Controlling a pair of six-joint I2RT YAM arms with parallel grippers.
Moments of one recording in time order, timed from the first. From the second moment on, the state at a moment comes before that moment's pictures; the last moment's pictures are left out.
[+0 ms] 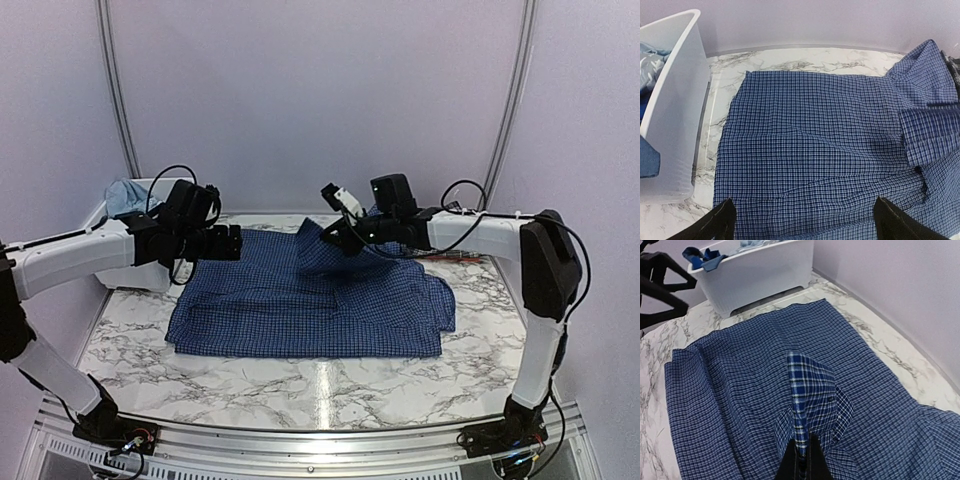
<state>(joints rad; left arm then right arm) -0.62 1.48 1.14 -0.38 -0.33 -0.38 0.59 1.93 1.46 -0.05 -0.48 -0.17</state>
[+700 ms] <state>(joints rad) -0.51 1.35 0.98 -0.48 -0.26 -0.58 0.89 2.04 1.51 -0.09 -0.34 0.07</state>
